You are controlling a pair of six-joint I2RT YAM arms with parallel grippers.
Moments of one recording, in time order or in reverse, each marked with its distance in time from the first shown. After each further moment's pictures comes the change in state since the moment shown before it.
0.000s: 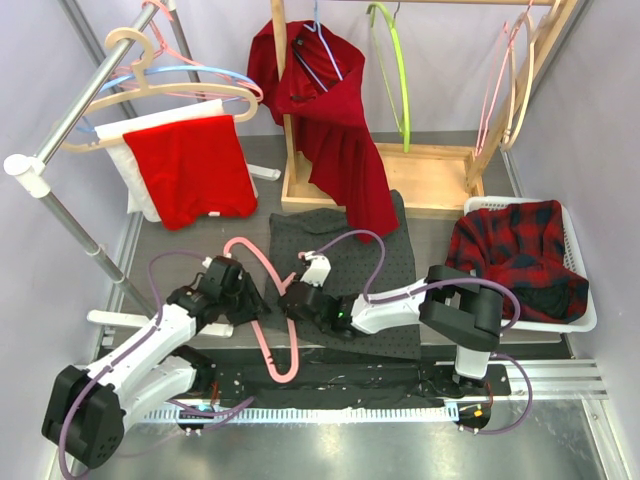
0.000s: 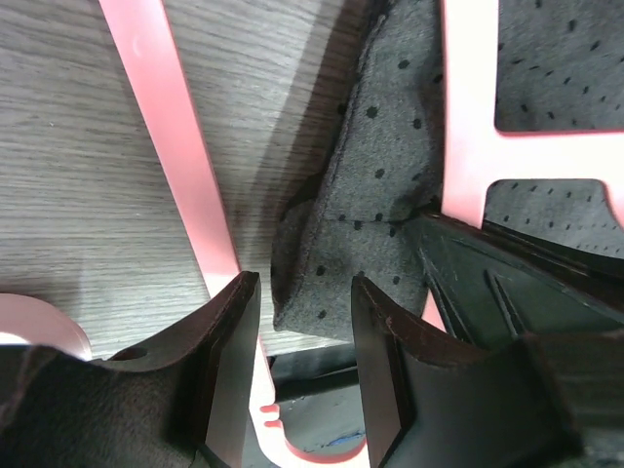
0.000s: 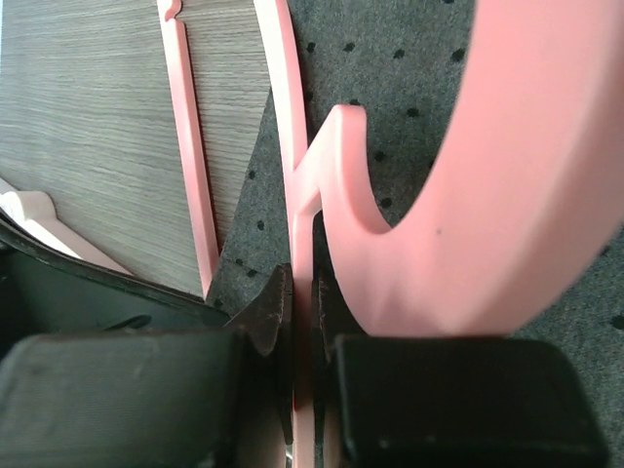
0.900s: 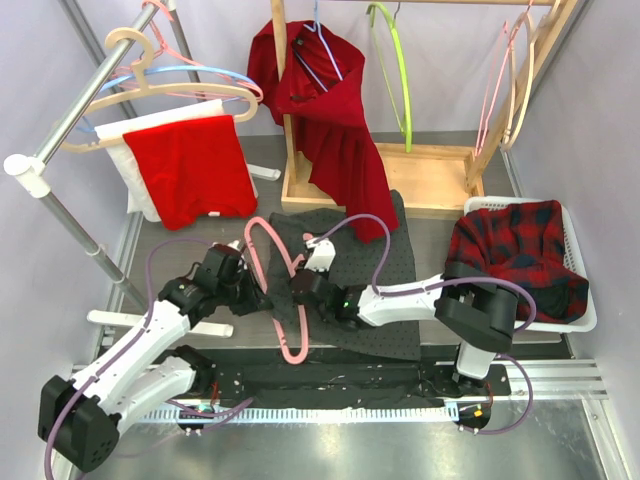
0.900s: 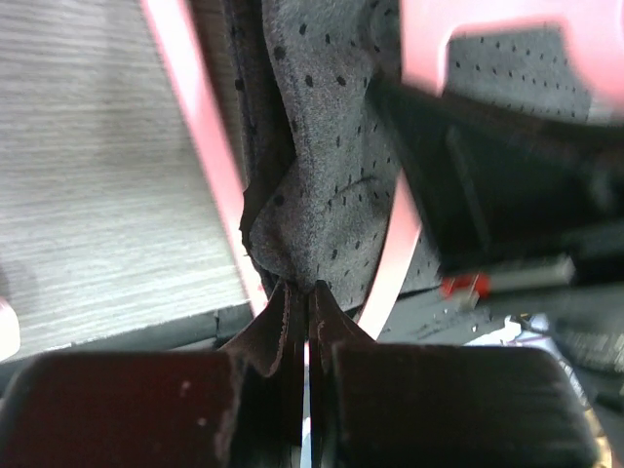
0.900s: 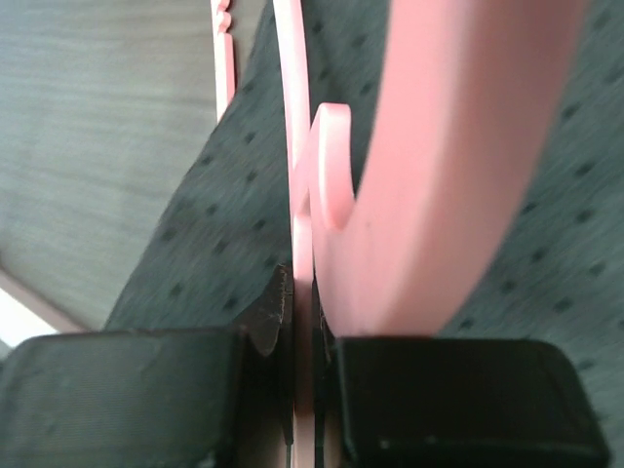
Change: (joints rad) left arm -0.042 -0.027 0.156 -0.102 0.090 0.062; right arm -0.039 -0.064 0.017 -0.044 0.117 -0.201
